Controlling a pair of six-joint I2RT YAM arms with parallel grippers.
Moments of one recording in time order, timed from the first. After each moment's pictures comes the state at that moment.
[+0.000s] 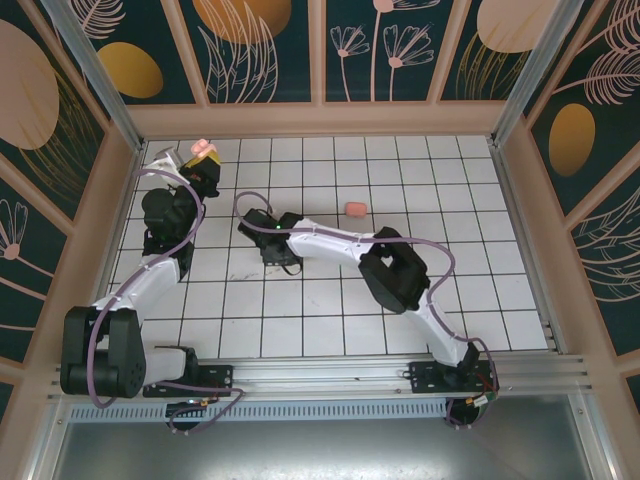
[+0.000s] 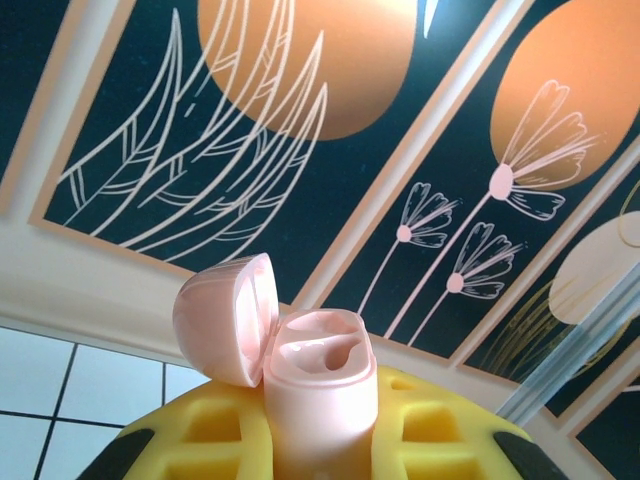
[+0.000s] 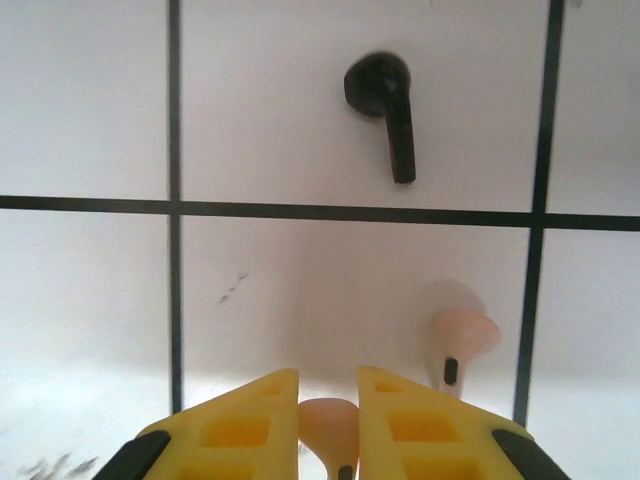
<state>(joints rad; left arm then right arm) -0.08 1.29 0.66 0.78 0.23 -0.62 1.03 2.26 1.85 -0.83 0.25 0.91</state>
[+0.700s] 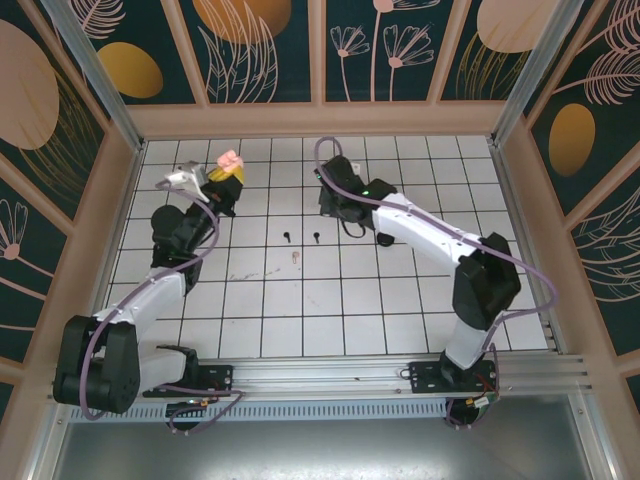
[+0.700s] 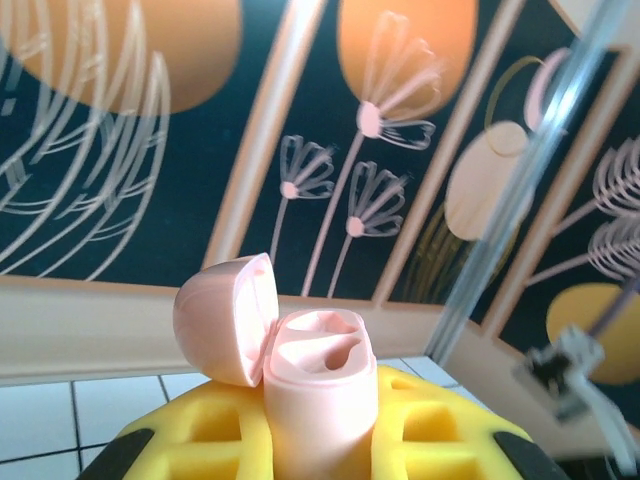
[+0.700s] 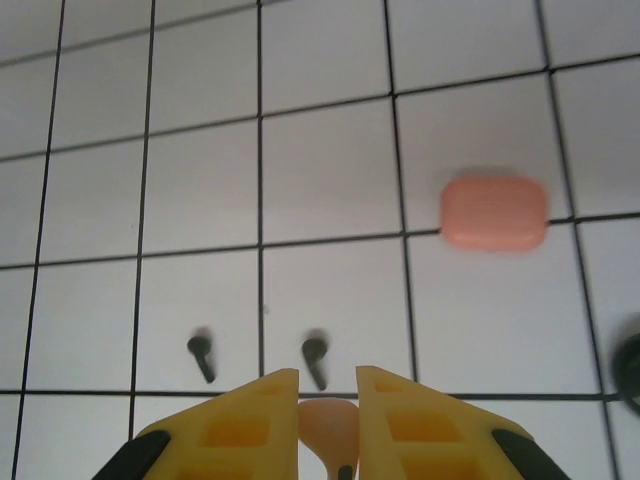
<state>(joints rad) -0.20 1.23 0.54 0.92 0.38 -0.44 0.74 1.73 1.48 -0.63 0.27 0.70</state>
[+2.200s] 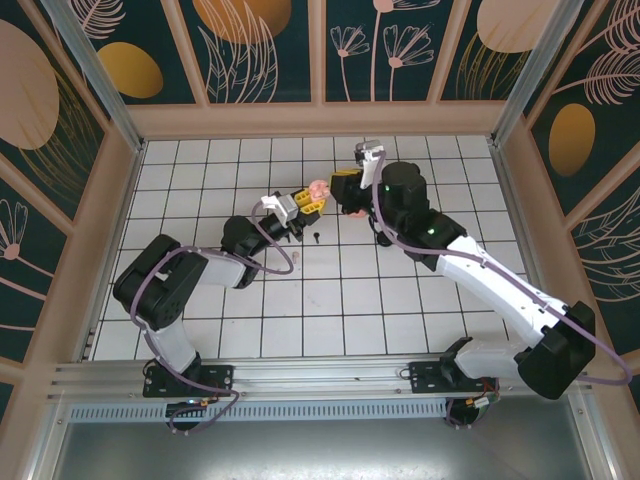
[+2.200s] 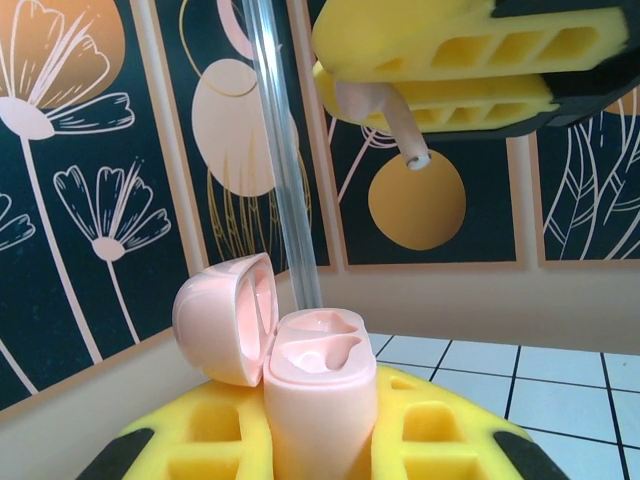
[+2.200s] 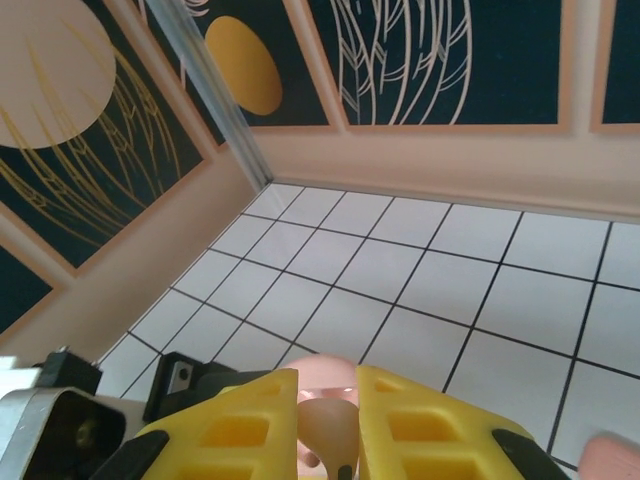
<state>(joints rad) -0.56 1.78 0.67 1.46 0.51 -0.02 0.71 1.25 1.11 -0.08 -0.05 0.33</state>
